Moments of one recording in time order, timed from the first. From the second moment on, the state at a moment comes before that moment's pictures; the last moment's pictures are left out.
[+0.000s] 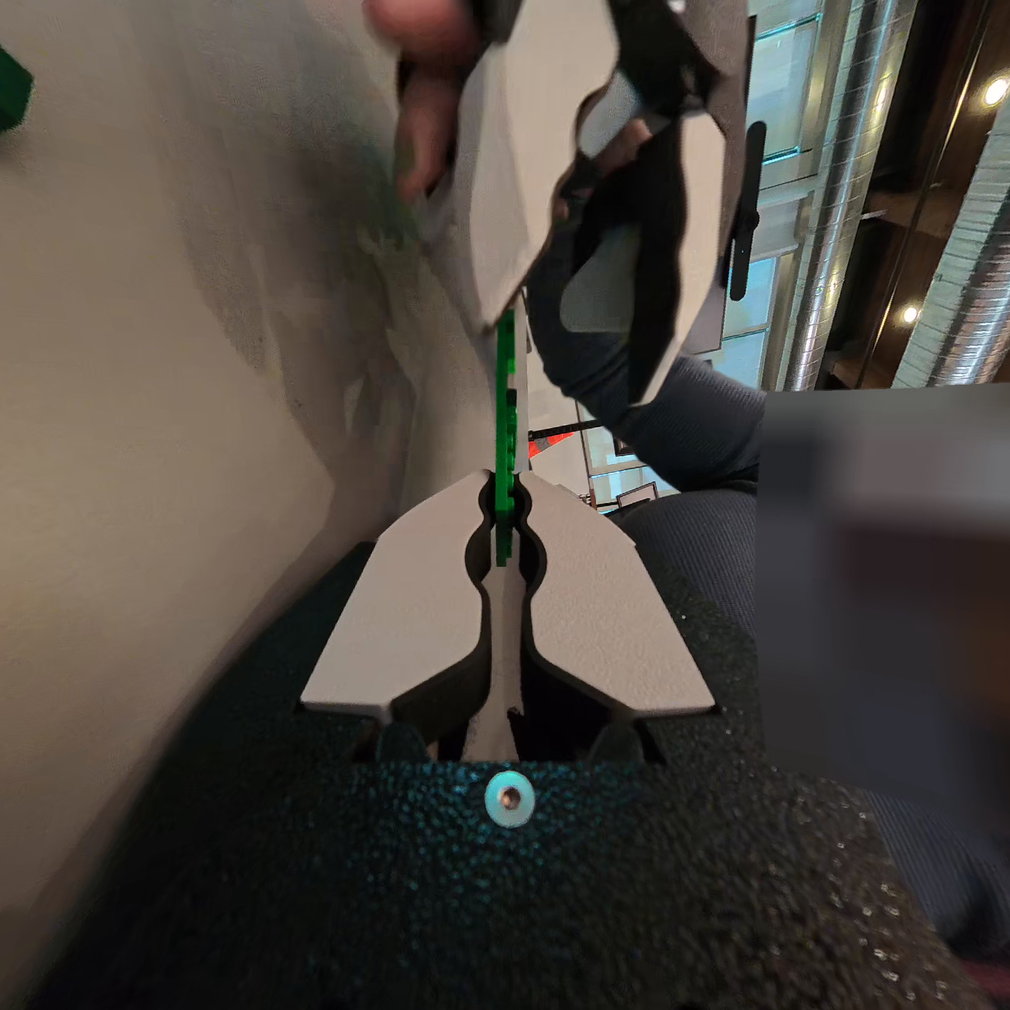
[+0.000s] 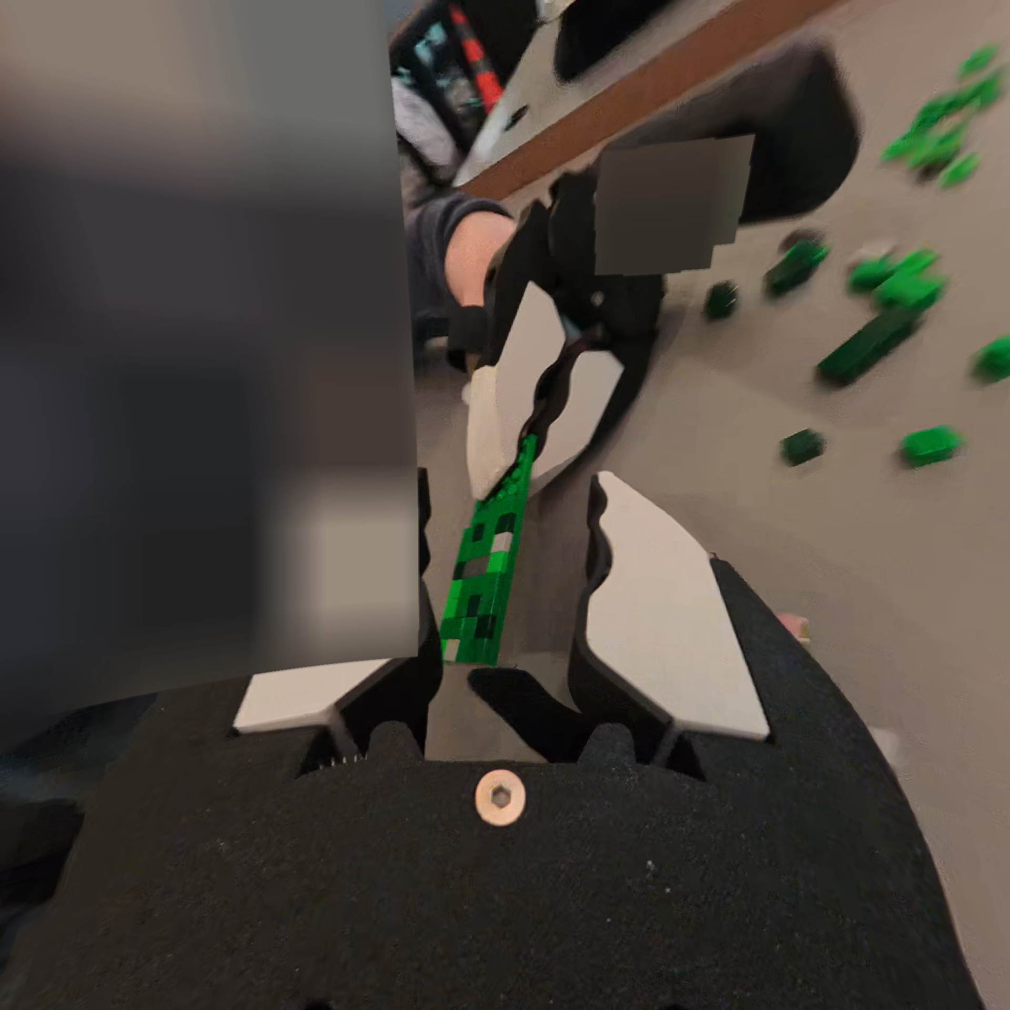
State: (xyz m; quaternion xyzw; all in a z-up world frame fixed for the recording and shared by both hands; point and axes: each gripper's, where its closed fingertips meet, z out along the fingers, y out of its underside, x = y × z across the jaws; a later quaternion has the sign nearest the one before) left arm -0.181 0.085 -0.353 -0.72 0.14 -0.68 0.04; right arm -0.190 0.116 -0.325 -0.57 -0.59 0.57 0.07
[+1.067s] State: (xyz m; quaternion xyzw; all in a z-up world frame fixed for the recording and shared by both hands) left arm -0.180 0.086 -0.354 -0.72 0.14 -0.68 0.04; right arm -0.181 0.097 -0.359 -0.49 -0.80 0.13 0.32
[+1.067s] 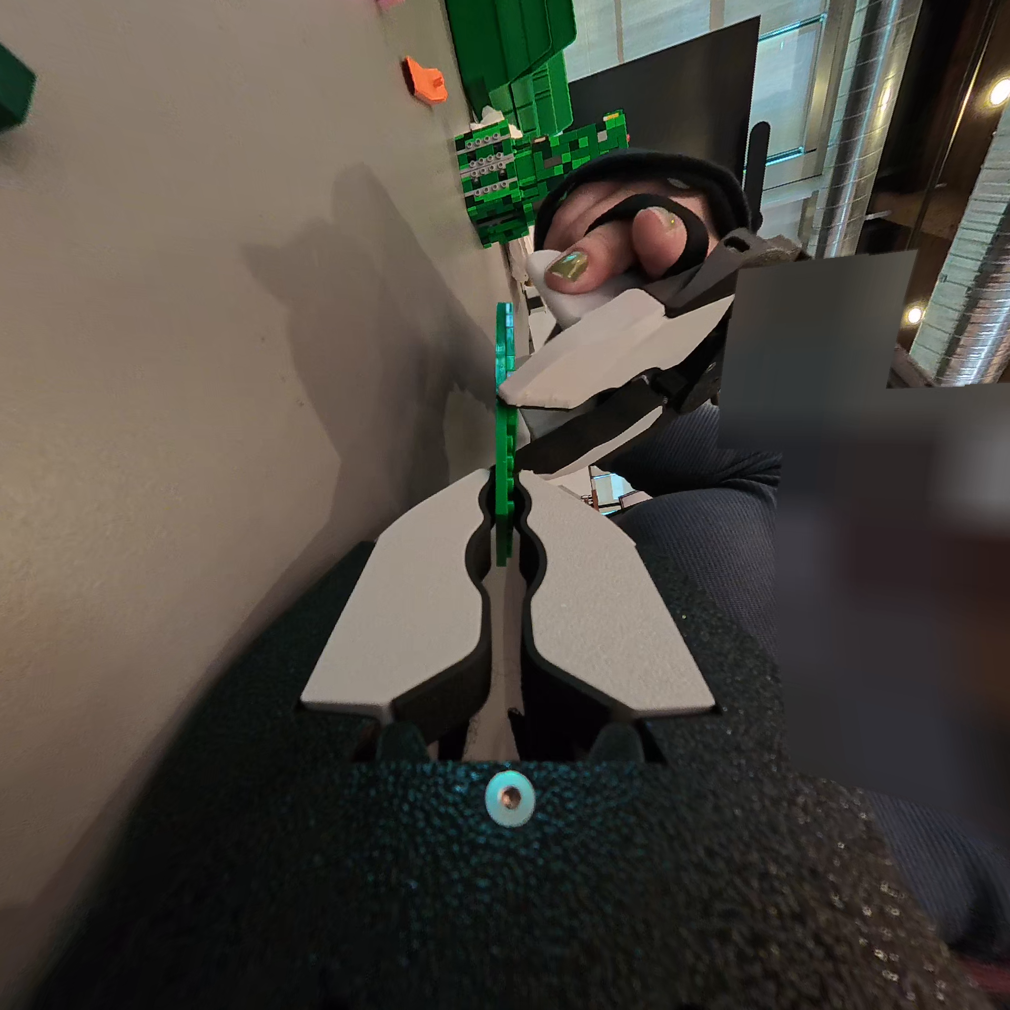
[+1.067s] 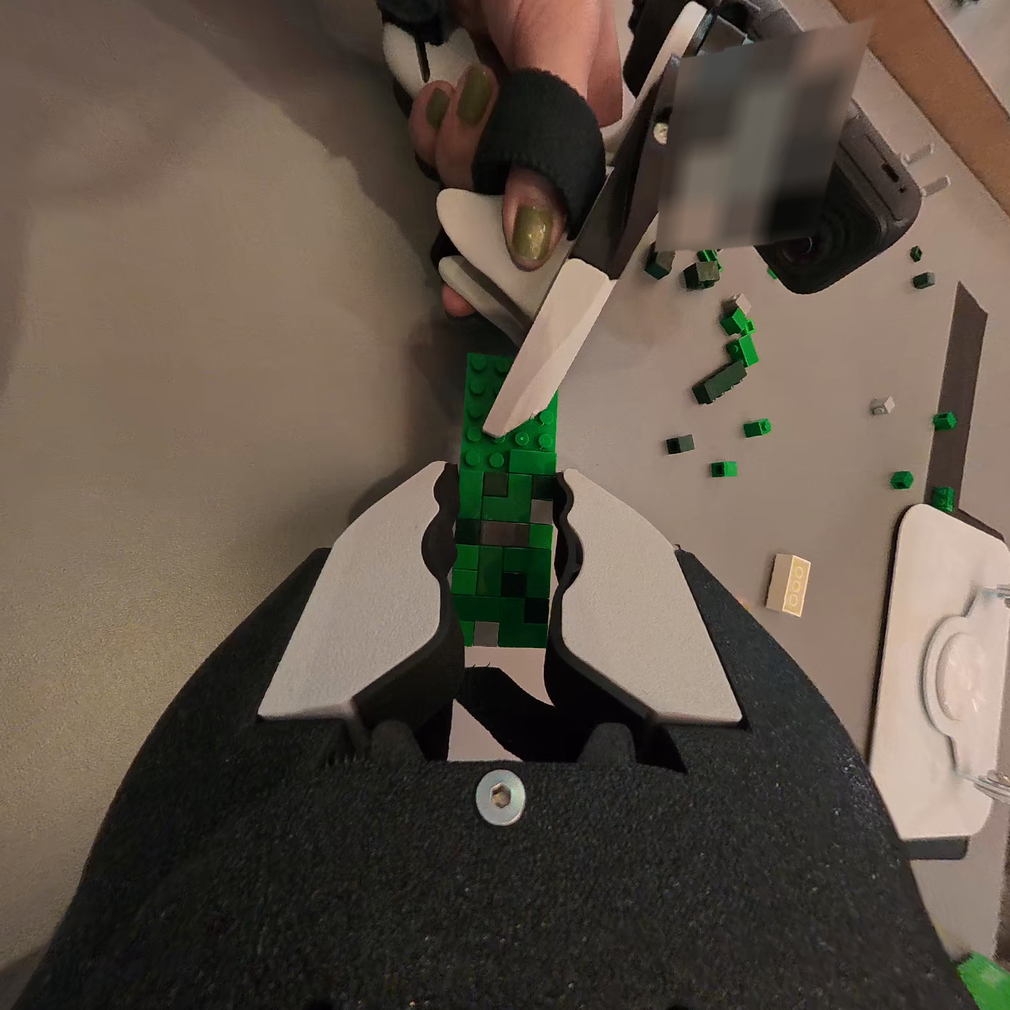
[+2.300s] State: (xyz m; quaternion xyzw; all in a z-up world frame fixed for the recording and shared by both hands) left arm -0.218 0.139 -0.340 -0.54 0.56 0.26 0.58; right arm -0.178 0.124 -0.342 -0.59 -0.73 0.25 0.23
